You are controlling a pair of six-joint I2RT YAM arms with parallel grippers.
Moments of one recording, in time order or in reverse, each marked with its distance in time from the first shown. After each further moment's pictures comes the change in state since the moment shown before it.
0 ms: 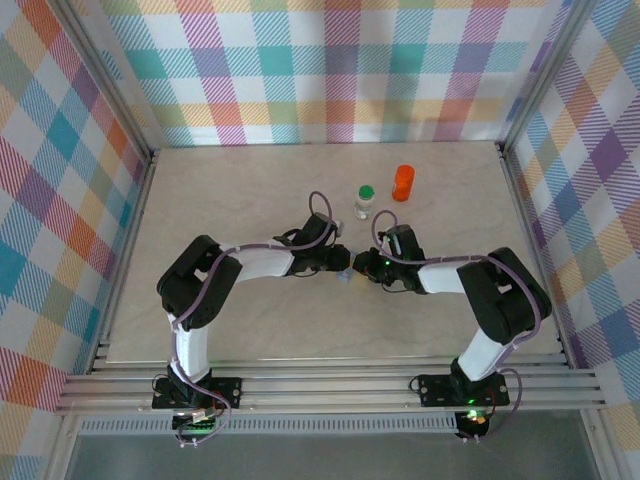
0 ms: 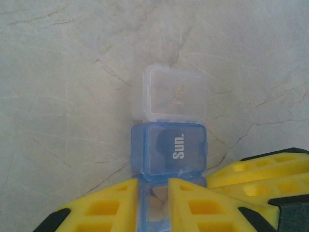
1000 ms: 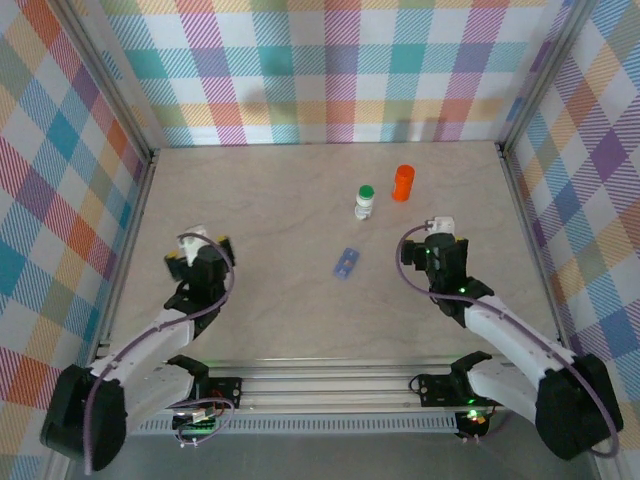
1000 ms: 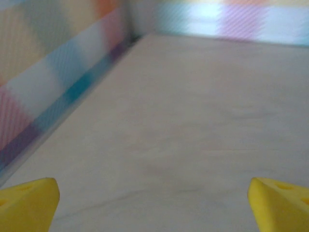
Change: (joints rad) left arm 0.406 -0.947 -0.762 0.180 -0.957 0.269; right arm -0.076 -0.635 -0.147 -0.280 0.870 -0.747
